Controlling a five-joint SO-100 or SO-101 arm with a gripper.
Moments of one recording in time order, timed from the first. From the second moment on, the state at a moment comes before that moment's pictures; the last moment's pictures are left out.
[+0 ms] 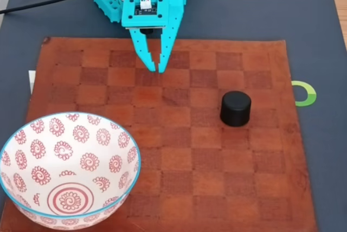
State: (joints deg) arm -7.9 194.2 182.9 69.3 98.7
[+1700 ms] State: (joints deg) arm -7.9 194.2 178.2 69.7 98.5
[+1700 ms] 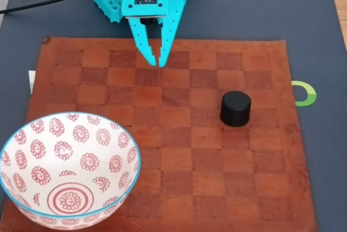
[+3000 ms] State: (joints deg) arm -20.3 131.6 133.3 69.3 98.8
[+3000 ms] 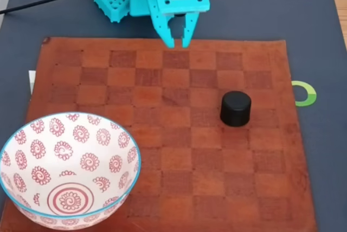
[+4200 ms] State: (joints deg) arm -34.9 99.1 125.2 49.6 103.8
